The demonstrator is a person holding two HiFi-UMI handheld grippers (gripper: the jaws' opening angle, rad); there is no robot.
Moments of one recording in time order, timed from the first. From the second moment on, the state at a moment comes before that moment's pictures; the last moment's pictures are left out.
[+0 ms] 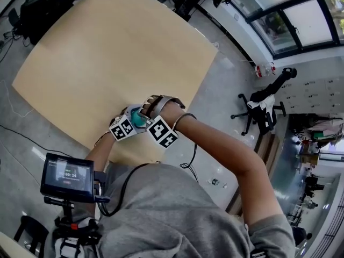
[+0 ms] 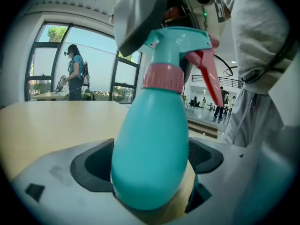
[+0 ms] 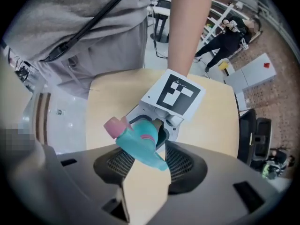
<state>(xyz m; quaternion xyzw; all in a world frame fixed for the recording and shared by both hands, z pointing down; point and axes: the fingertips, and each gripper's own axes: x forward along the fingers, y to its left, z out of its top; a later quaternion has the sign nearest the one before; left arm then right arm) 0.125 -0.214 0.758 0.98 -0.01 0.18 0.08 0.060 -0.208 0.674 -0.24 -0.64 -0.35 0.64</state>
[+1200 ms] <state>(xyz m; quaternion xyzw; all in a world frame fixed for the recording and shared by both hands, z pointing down) -0.002 -0.113 0.441 0.92 -0.39 -0.05 0.07 0.174 -0.070 0.377 0.36 -0.92 0.05 0.10</state>
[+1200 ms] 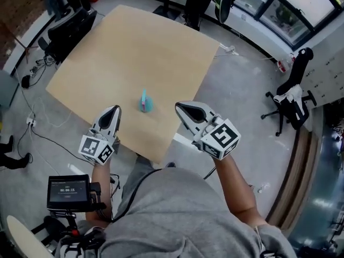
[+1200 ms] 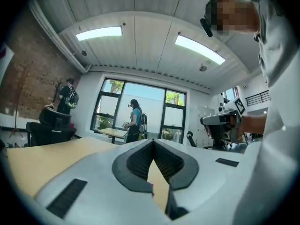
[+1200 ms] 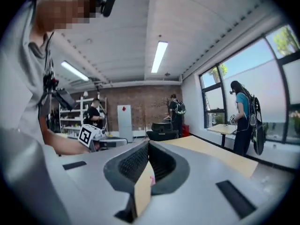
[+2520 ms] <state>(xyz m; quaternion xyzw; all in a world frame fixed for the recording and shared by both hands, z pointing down) -0.121 0.023 0.352 0.93 -0.37 -0.01 -0.03 0.065 0.061 0.317 0.41 -0.91 -0.02 0.02</state>
